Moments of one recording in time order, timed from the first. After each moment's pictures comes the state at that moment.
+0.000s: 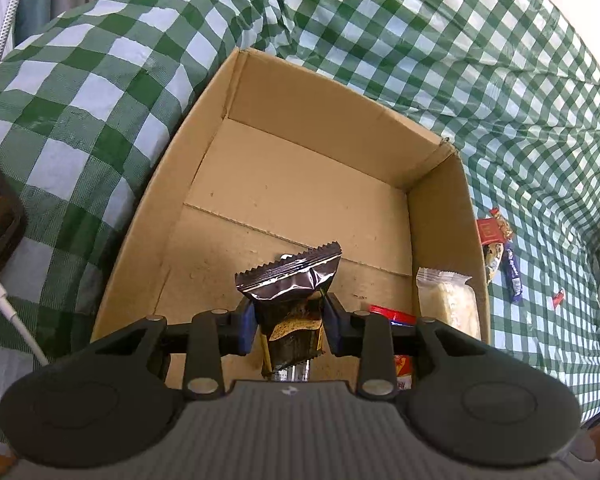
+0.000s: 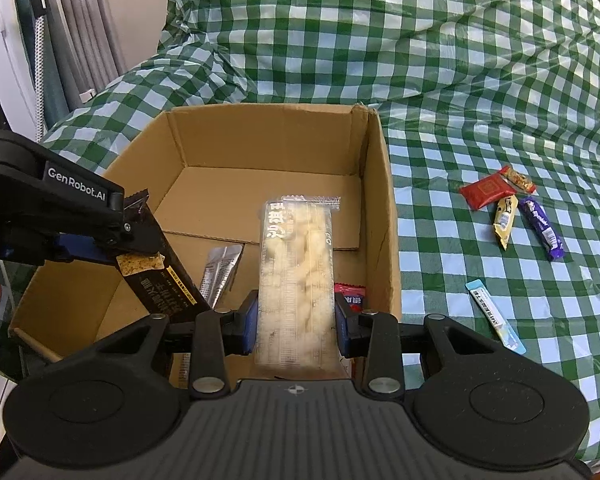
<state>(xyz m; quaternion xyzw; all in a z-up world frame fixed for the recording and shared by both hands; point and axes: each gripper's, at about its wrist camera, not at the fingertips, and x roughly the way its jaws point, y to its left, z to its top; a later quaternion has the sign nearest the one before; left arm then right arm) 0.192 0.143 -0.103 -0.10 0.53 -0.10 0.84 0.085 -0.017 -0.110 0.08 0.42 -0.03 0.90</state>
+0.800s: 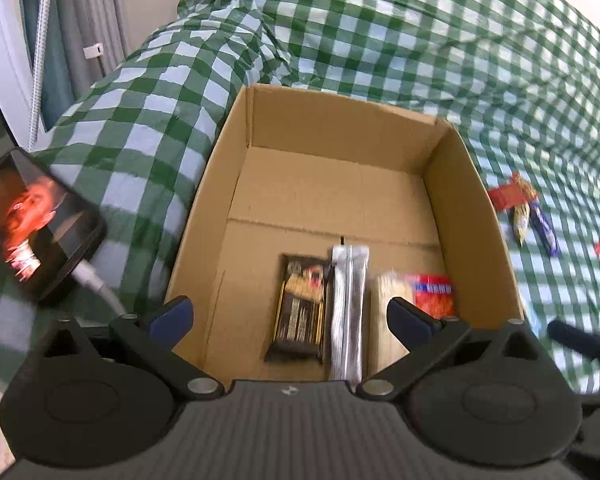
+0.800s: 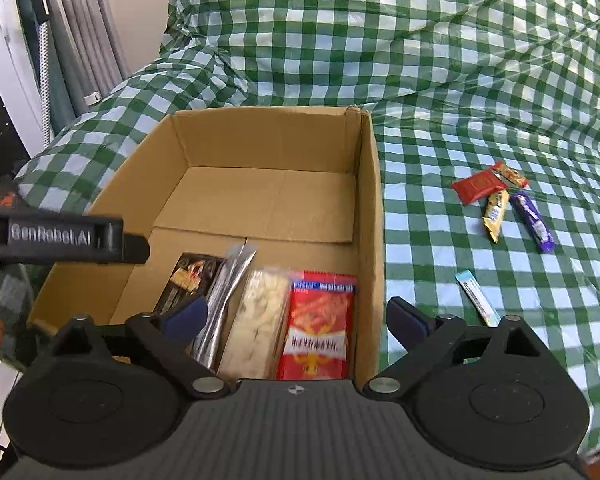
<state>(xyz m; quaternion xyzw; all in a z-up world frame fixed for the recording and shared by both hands) 0.122 0.137 -0.077 0.03 0.47 -0.08 0.88 0.053 -0.016 -0.085 0.09 0.42 -0.03 0.90</state>
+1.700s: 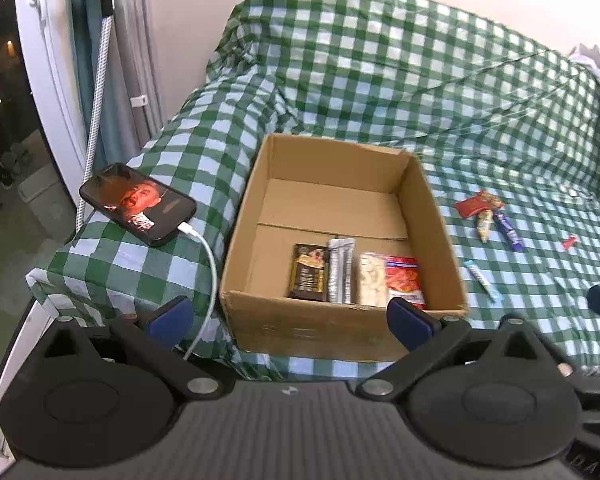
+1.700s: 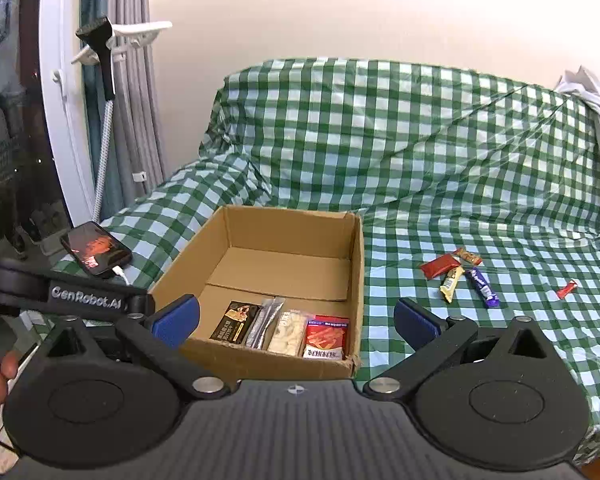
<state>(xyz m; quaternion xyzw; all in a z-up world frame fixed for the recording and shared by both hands) -0.028 0.166 0.009 0.03 0.40 -0.07 0.92 -0.107 0.016 0.009 0.05 0.27 -0.03 0.96</state>
